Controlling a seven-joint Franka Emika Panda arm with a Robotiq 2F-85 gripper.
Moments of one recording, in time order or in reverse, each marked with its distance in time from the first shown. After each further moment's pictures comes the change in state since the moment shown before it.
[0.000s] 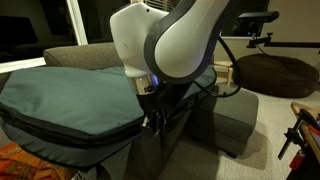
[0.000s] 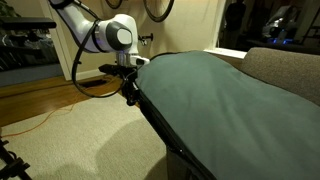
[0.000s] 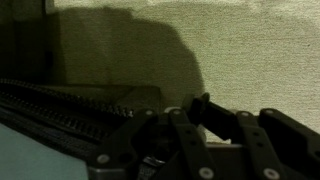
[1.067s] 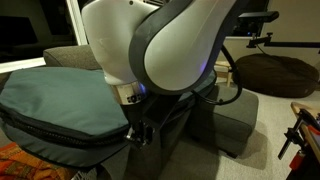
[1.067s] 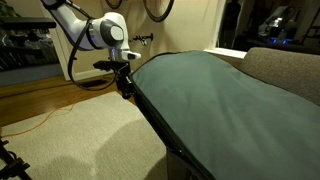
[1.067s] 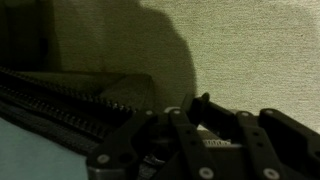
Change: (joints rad) arm 0.098 0.023 -0.005 0.057 -0.038 -0.004 0.106
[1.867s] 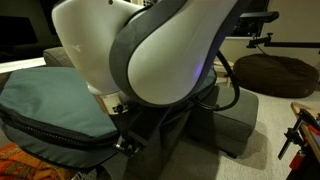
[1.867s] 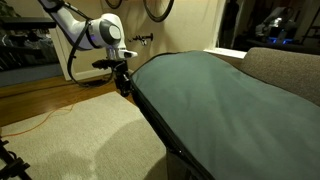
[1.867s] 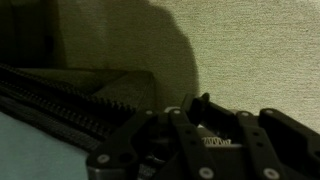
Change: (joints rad) arm 0.049 0.045 -0.001 0.081 -0.039 -0.059 0.083
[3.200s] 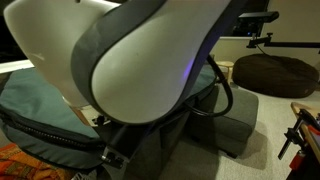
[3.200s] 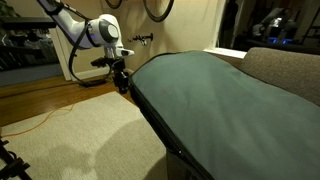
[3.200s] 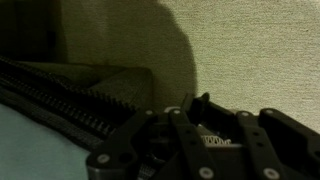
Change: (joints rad) arm 0.044 0.057 0.008 0.109 -0.020 -0.075 0.037
